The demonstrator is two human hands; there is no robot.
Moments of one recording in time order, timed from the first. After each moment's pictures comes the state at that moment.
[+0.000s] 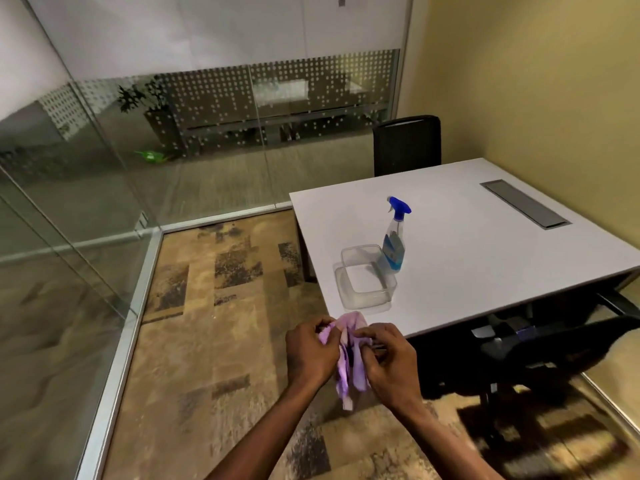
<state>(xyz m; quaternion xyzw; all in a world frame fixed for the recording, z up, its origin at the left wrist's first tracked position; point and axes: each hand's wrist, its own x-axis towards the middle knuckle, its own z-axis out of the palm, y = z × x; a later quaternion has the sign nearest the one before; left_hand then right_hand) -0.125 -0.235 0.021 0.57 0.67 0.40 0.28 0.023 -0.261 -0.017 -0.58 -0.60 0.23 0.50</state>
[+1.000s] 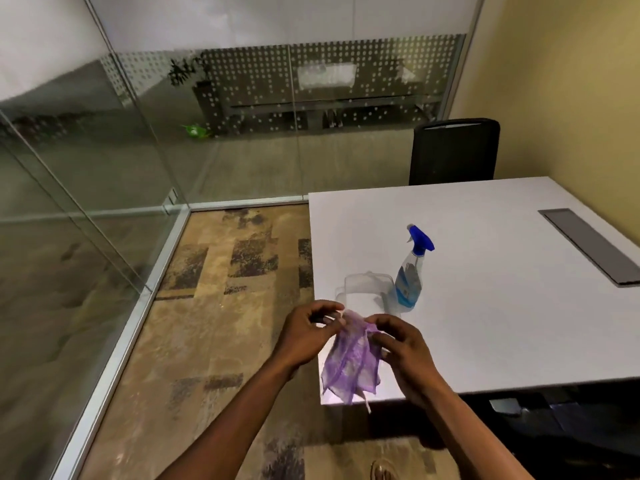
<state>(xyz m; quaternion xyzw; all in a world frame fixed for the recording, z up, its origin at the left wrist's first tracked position) -0.077 -0.072 0.020 0.52 0.59 0.41 0.46 0.116 -0.075 -0.001 -0.49 -0.45 0.61 0.44</state>
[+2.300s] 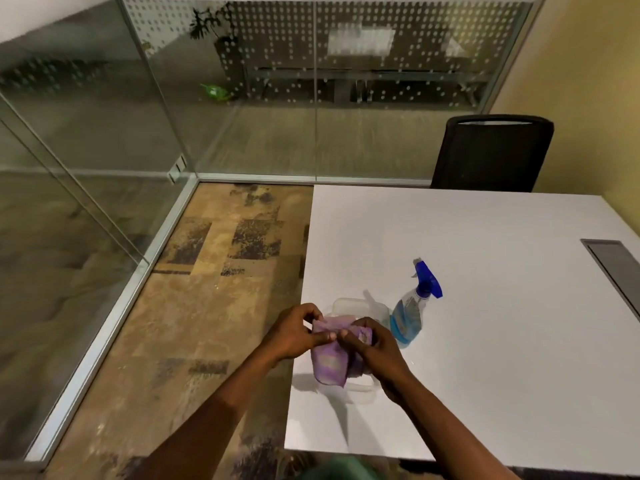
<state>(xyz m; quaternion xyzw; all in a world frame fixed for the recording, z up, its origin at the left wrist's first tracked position) -0.073 0.079 -0.044 0.53 0.66 0.30 0.43 0.130 0.088 -0.045 -0.54 -0.51 0.60 0.28</state>
